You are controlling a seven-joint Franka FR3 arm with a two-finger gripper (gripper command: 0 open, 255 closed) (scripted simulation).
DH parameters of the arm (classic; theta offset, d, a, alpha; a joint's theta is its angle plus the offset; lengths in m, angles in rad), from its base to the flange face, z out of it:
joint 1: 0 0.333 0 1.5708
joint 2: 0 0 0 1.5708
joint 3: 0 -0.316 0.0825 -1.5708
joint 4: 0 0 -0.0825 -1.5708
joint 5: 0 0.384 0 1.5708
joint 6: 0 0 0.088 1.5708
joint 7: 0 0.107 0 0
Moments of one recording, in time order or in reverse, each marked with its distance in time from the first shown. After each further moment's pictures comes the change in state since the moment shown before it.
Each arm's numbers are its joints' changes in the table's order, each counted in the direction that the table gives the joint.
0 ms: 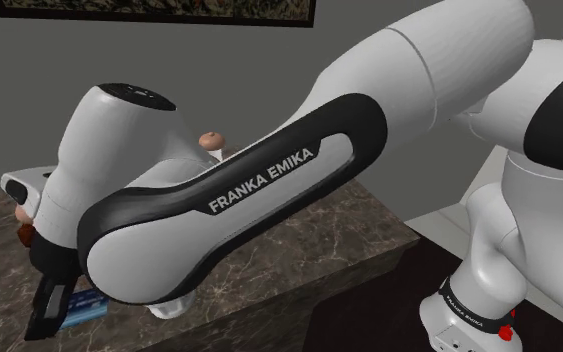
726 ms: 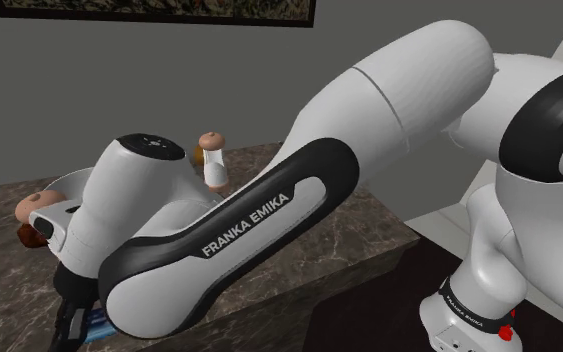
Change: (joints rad) arm -0.013 -0.068 -0.021 -0.047 0.028 0.112 -0.044
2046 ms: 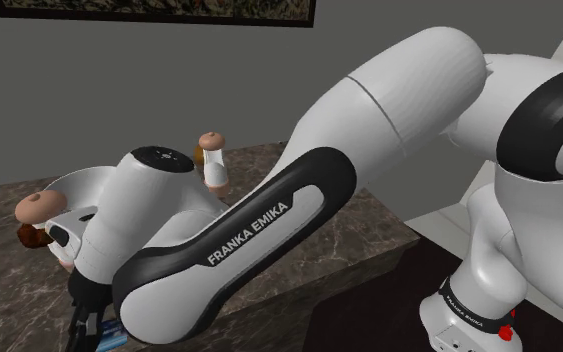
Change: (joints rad) arm -0.017 -0.003 -0.018 -0.046 0.019 0.049 -0.028
